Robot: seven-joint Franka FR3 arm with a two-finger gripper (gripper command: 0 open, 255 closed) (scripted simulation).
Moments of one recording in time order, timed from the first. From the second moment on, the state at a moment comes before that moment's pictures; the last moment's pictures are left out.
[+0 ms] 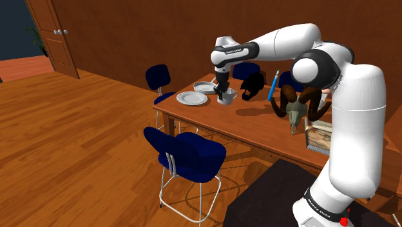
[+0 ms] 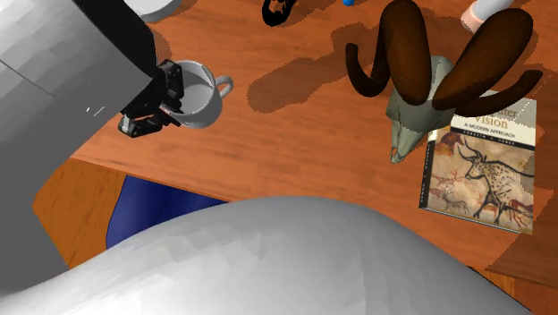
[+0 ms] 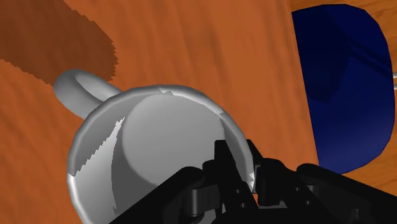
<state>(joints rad) 0.09 0.40 -0.22 -1.51 0.02 1.85 -0.25</state>
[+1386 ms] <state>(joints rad) 0.09 0.46 -0.22 -1.64 0.03 2.05 -0.25</state>
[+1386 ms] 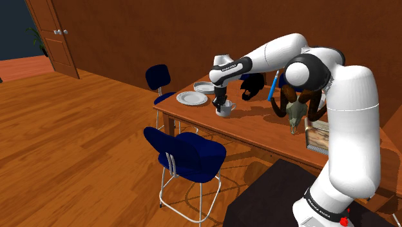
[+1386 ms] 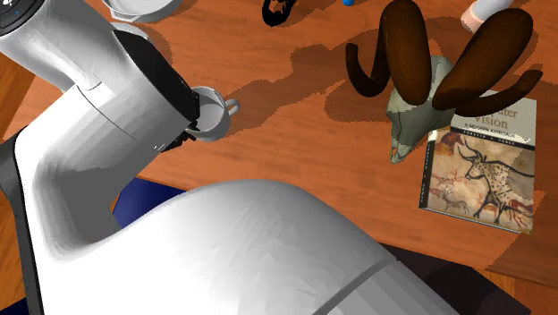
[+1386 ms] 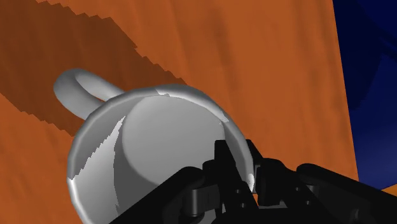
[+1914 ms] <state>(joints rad) 0.09 0.46 -0.22 -1.64 0.03 2.05 -0.25</state>
